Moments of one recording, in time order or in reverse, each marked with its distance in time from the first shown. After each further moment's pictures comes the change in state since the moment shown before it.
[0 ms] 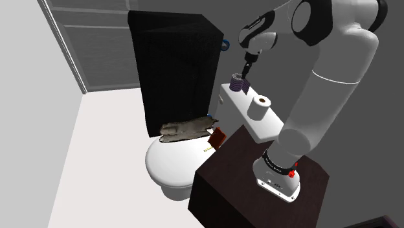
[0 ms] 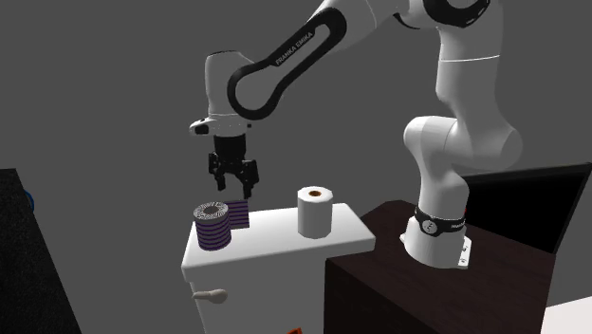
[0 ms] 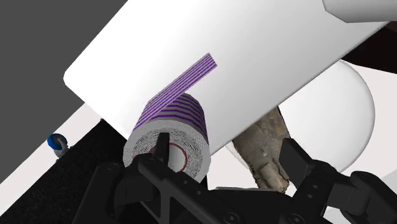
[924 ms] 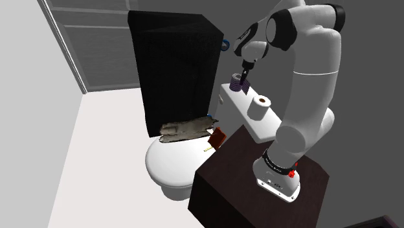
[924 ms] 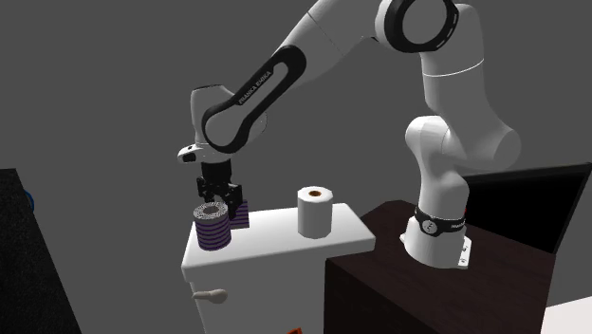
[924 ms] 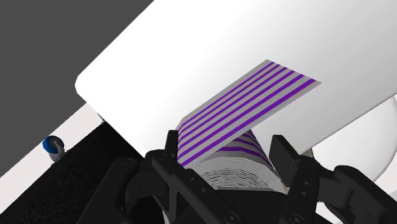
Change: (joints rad) arm -0.117 0.271 0.067 0.145 0.182 0.069 -0.189
